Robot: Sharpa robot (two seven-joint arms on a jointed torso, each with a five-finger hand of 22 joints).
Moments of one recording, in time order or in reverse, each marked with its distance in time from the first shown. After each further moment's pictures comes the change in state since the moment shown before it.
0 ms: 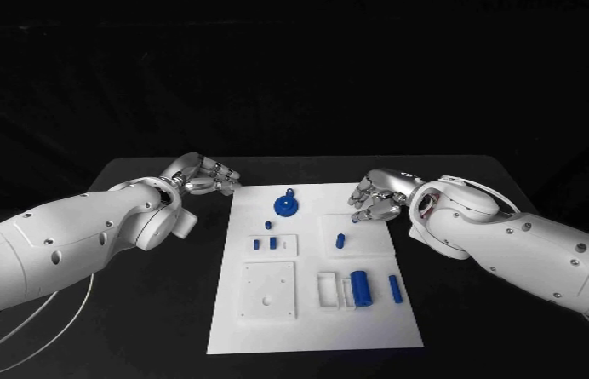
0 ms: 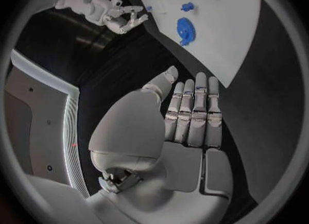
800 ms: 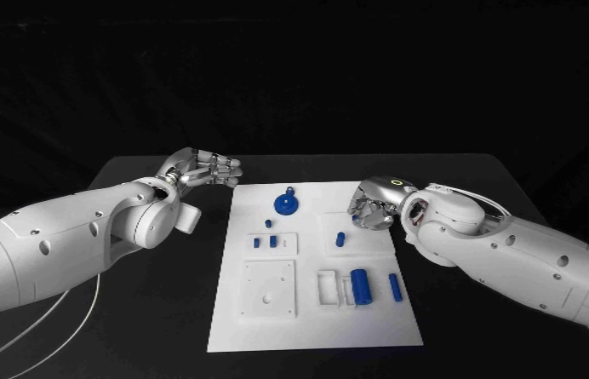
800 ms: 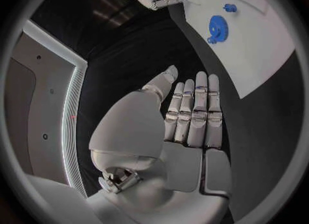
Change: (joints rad) left arm 0.000 -0.014 0.000 0.028 0.236 0.023 0.103; left_hand -0.015 0.026 -0.027 -0.040 0.003 -0.001 0.001 0.000 0.000 0.000 0.000 0.000 0.000 0.025 0.001 -0.047 0.000 0.000 0.016 -0.002 0.000 -0.098; right arm -0.028 0.027 -0.006 0.000 -0.161 0.023 -0.057; right_hand 0.007 -0.017 0.176 -0.007 -0.080 0.047 -0.013 0.000 0.001 0.043 -0.019 0.000 -0.003 0.000 0.000 0.008 -0.012 -0.002 0.000 0.000 0.012 0.000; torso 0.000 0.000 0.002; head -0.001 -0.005
